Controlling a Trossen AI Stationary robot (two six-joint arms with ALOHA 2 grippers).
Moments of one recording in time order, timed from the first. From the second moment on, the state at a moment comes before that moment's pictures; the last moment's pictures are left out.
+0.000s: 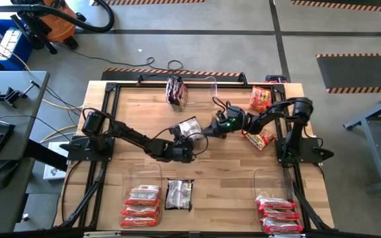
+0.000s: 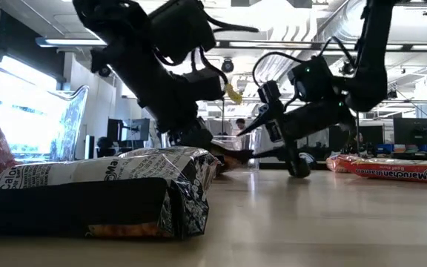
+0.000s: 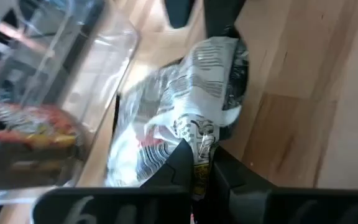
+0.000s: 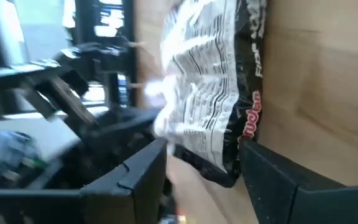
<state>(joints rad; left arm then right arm) -0.18 1.93 1.03 -0.06 -0.82 -0.11 -0.34 1.86 0.51 0.98 -0.47 1.36</state>
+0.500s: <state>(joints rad) -0.27 1.87 1.03 -0.07 -1.01 -0.23 -0.36 1.94 0.51 1.16 -0.55 1.53</state>
